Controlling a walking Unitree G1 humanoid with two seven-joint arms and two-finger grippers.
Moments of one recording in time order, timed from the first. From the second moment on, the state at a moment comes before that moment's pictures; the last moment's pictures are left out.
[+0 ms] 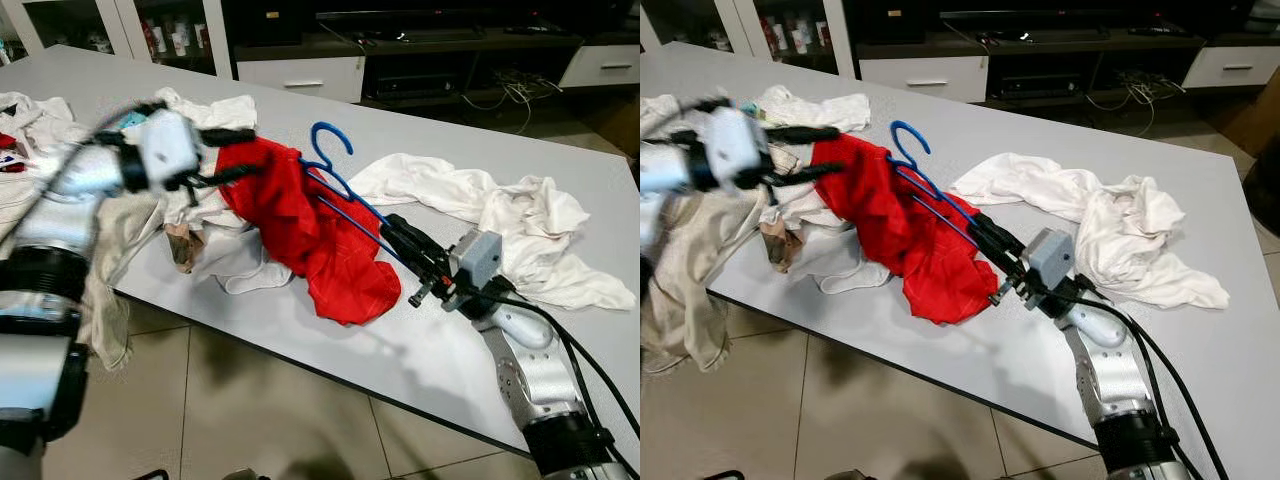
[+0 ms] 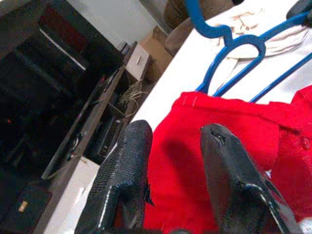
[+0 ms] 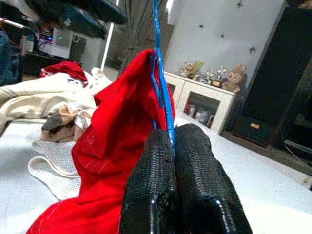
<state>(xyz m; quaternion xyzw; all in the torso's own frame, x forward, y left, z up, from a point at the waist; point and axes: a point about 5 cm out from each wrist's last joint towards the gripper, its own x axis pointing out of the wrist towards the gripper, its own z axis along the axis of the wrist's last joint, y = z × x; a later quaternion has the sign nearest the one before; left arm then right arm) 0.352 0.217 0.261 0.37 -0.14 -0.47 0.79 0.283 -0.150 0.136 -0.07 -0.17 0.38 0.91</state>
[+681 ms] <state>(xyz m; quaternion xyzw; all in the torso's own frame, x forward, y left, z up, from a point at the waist) 0.337 0.245 0.242 0.17 -0.03 -0.55 0.82 0.267 -0.139 0.124 -0.16 -0.18 0.40 0.88</state>
